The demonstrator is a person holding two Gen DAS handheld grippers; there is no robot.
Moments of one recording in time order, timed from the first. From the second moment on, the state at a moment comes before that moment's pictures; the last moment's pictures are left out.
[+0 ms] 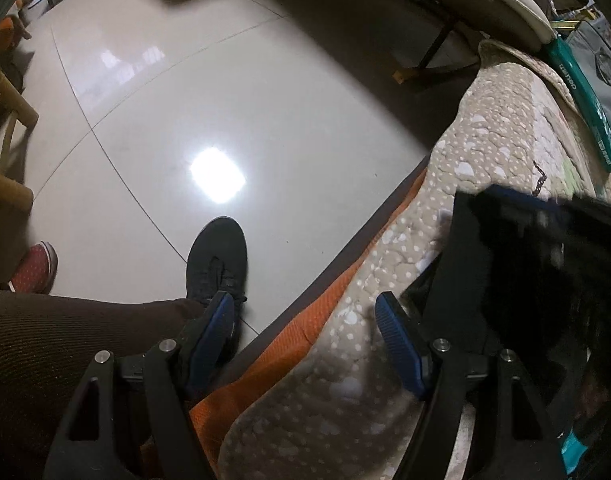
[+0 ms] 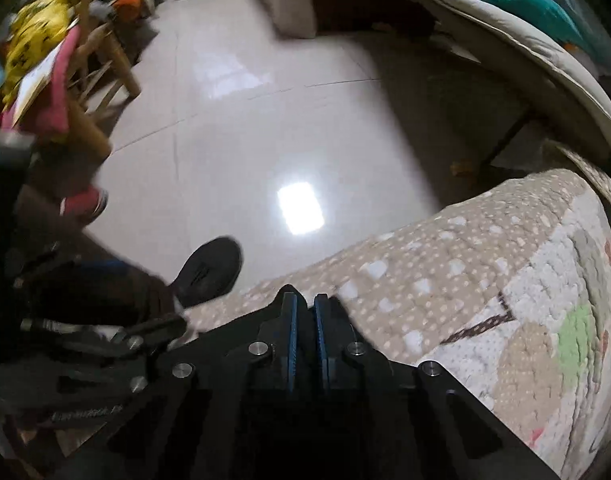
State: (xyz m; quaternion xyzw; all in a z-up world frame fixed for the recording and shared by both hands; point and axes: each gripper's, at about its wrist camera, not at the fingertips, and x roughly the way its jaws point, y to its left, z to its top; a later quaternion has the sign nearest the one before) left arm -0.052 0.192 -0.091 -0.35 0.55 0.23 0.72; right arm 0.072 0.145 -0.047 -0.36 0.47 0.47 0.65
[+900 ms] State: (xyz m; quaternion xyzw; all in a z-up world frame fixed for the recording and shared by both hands) left arm -0.032 0.158 -0.050 -0.29 0.49 0.24 0.79; right arm 0.012 -0.337 0.091 0.07 0.42 0.02 0.91
